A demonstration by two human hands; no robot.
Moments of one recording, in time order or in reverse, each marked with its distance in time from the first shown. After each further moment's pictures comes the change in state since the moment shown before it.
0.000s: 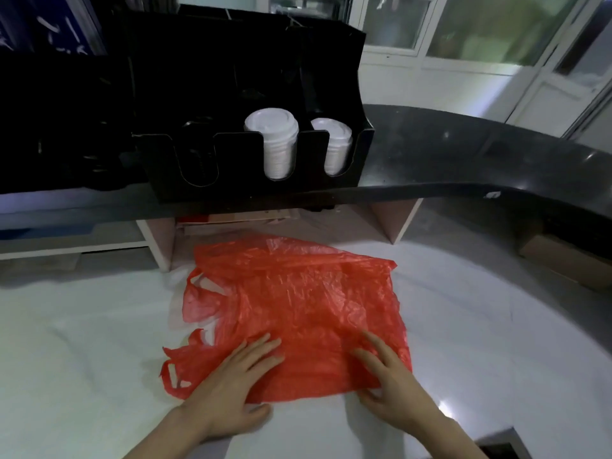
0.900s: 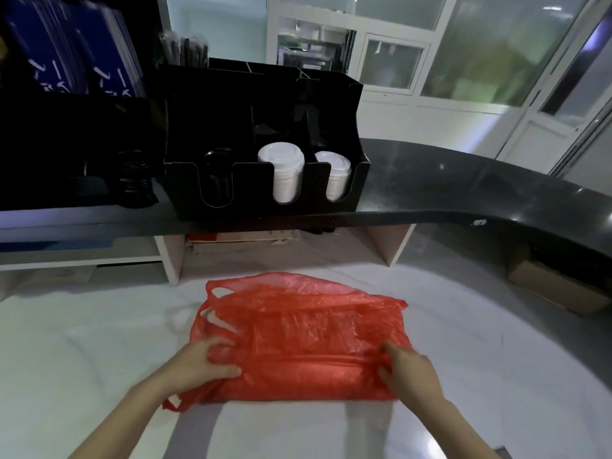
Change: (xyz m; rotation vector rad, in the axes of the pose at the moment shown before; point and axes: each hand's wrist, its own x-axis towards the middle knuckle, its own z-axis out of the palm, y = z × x) left_hand -0.007 -0.041 -0.063 -0.622 0.013 -0.597; right_hand 0.027 0.003 -0.041 -0.325 0.038 0.425
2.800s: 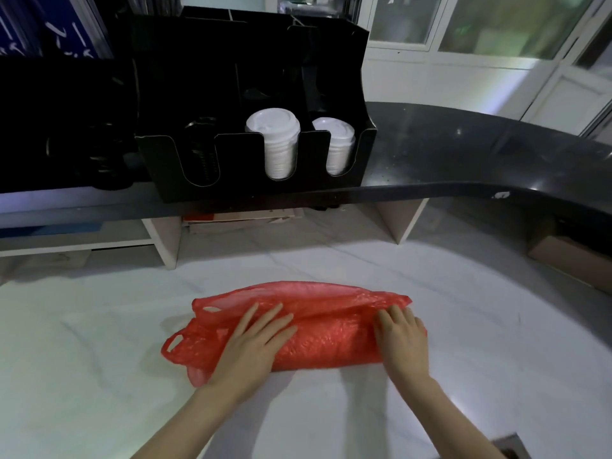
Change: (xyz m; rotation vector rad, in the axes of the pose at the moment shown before) left_hand 0.027 0.030 0.084 0.910 0.349 0.663; right_hand 0.028 -0.016 0.023 0.025 0.337 -0.060
